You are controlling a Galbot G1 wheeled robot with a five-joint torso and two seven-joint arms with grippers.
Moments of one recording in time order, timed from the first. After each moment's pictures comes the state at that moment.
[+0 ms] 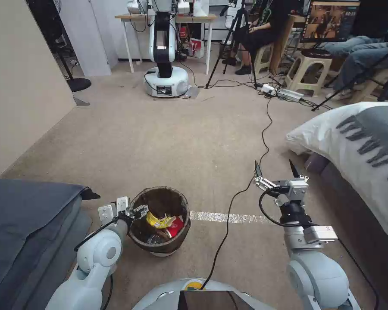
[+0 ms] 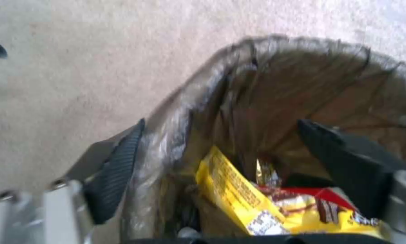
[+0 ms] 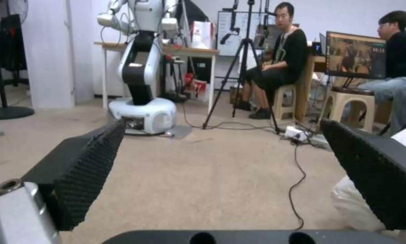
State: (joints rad) left arm 1.49 -1.24 -0.49 -2.19 -0.80 0.72 -0.52; right arm -1.68 1.32 0.60 2.35 0.15 0.05 0.12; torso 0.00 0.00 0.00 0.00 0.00
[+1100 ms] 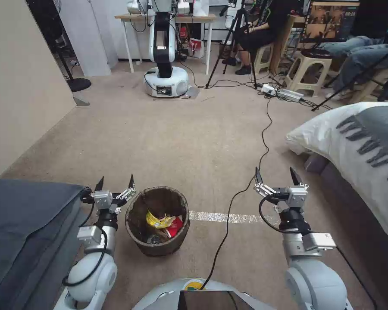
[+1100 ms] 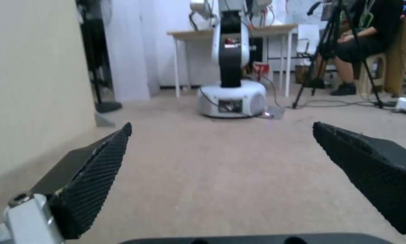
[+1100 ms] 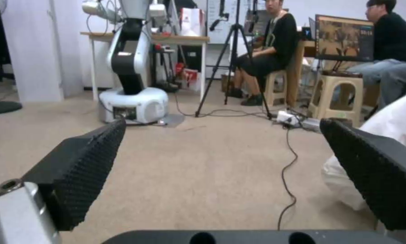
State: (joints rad) left arm 1.72 -1.30 -0.53 -2.20 -0.17 -0.18 -0.27; right arm -1.76 1.42 0.61 2.34 0.11 0.10 0.10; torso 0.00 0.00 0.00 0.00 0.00
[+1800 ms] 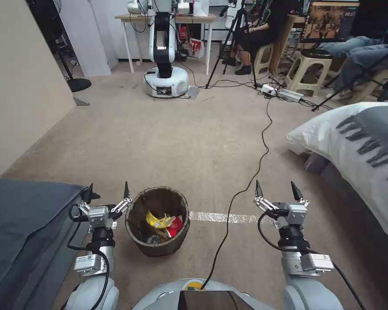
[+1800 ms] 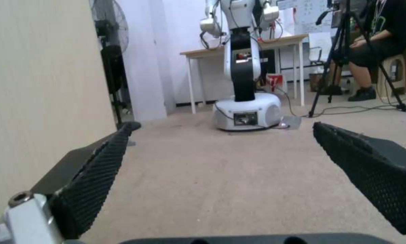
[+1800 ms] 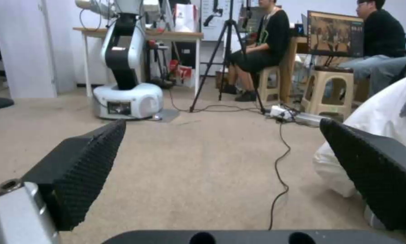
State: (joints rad) left arm 1.82 -1.37 -0.53 -2.24 -0.02 -0.27 -0.30; right arm -1.84 1.50 0.62 2.32 0.06 0.20 0.06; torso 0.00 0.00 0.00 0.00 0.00
